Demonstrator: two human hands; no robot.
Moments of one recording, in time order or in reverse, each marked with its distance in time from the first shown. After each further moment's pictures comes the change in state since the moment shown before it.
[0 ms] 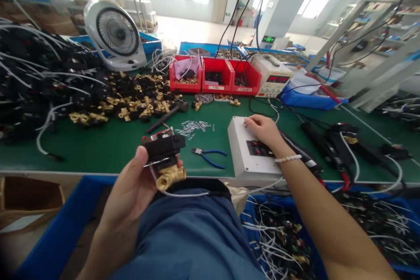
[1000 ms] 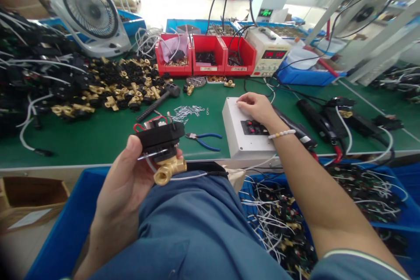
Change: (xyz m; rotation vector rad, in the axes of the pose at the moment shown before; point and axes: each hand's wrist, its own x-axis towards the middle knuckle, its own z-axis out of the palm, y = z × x) left_hand -0.012 -0.003 0.010 0.046 -0.113 -0.045; right_hand 0.004 0.003 0.004 0.028 -0.023 -0.030
